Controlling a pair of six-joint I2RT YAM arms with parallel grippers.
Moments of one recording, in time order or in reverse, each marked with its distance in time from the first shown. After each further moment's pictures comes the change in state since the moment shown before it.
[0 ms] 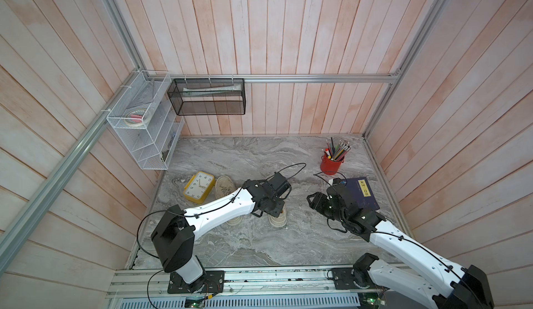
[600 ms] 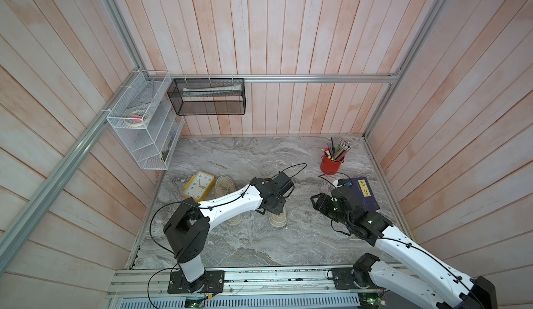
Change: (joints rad) left arm 0.023 0.099 0.046 0.008 -0.046 0.001; right arm -0.002 -0.084 -0.006 -0.053 0.031 -0.001
